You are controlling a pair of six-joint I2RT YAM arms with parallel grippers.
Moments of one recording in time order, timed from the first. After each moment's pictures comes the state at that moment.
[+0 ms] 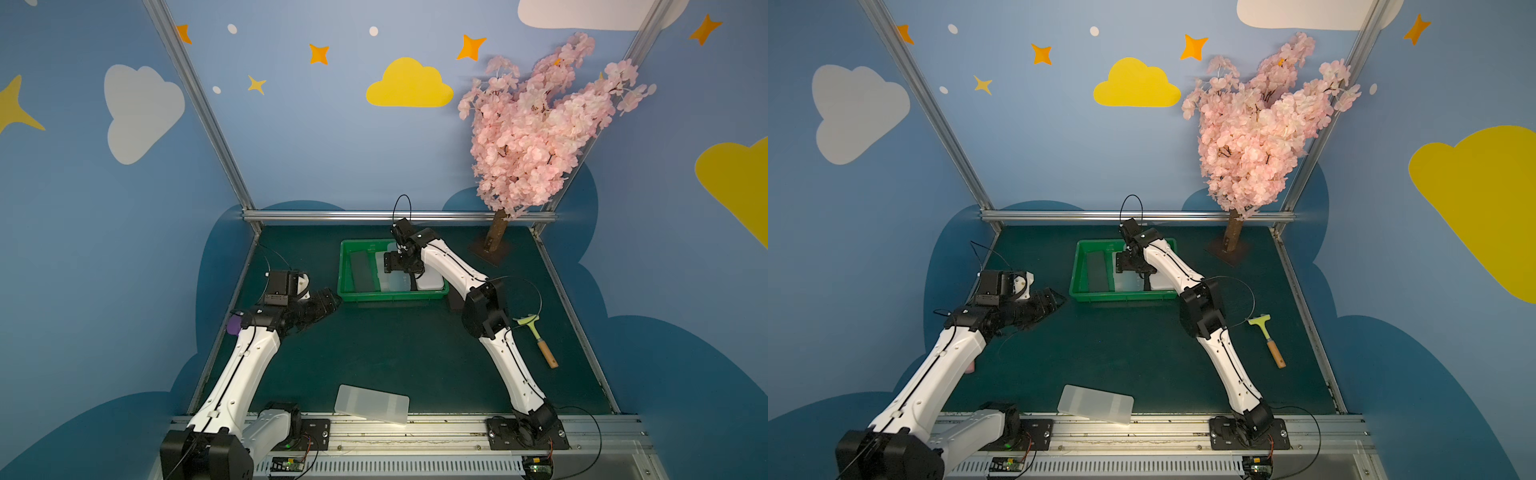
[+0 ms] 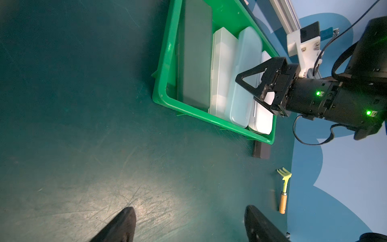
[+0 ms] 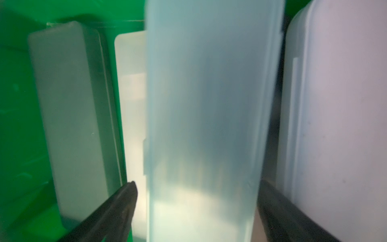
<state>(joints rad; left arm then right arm) -0.06 1.07 0.86 -0.69 0.41 -0.58 0.65 2.55 2.45 -1.06 0.00 0.48</state>
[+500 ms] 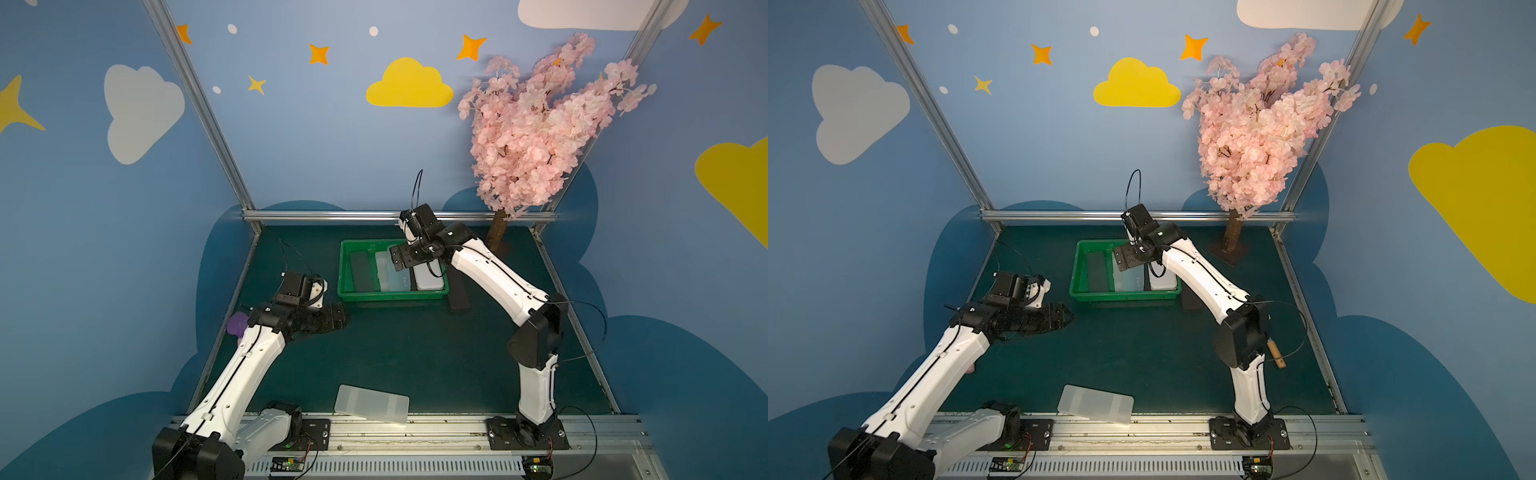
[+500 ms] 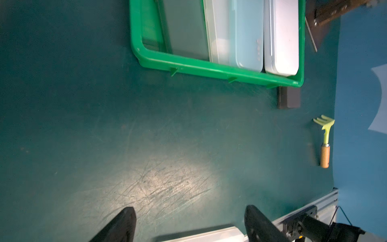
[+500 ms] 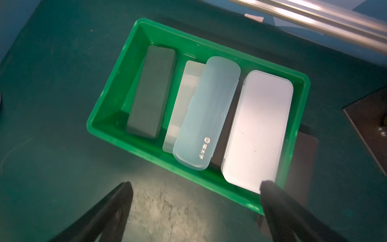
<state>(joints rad) -0.22 1.07 0.91 -0.89 0.34 -0.38 0.74 1.92 1.96 -0.96 0.09 0.15</state>
